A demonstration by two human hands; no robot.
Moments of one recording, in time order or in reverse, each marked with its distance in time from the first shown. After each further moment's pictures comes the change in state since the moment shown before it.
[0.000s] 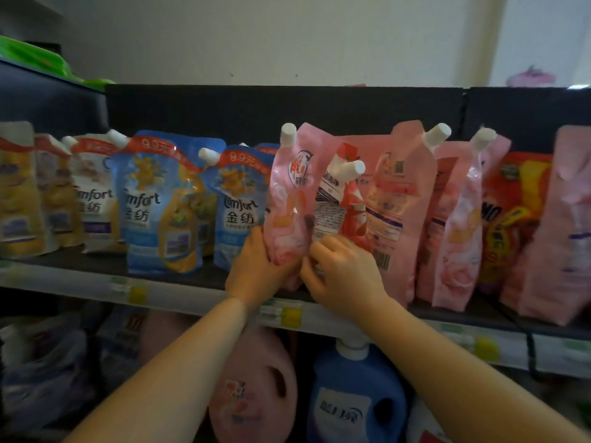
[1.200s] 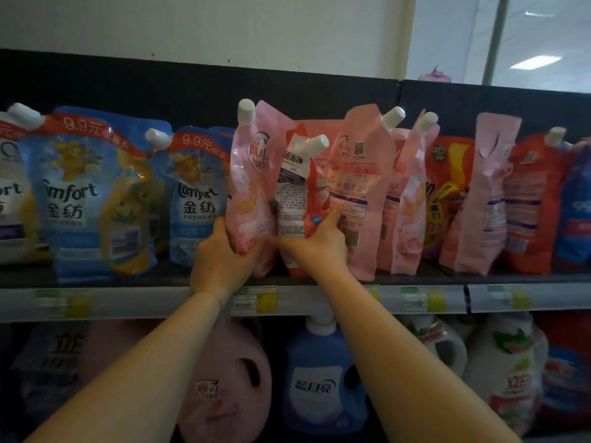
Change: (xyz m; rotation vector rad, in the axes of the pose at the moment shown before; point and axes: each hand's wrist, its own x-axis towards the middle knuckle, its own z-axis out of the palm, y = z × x) left_hand 0.005 -0.013 0.000 -0.033 0.043 0.076; right_hand 0.011 -0.006 0.008 0.368 -0.041 1.047
